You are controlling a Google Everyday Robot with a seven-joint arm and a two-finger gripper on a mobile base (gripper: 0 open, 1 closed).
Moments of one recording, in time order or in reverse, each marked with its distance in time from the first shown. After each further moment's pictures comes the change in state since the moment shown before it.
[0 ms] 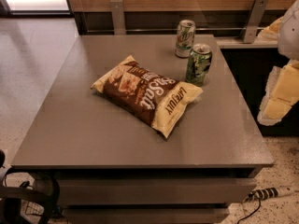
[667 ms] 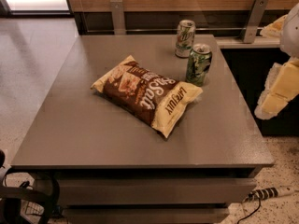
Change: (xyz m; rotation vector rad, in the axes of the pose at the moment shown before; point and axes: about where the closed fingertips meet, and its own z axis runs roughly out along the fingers) arm 0.004 -0.016 0.005 0.039 -0.063 0.035
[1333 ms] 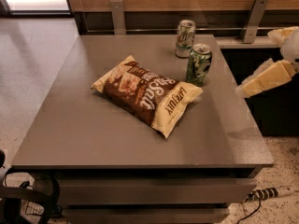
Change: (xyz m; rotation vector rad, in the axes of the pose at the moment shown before) arm 0.013 -0.060 0.048 0.124 -0.404 0.285
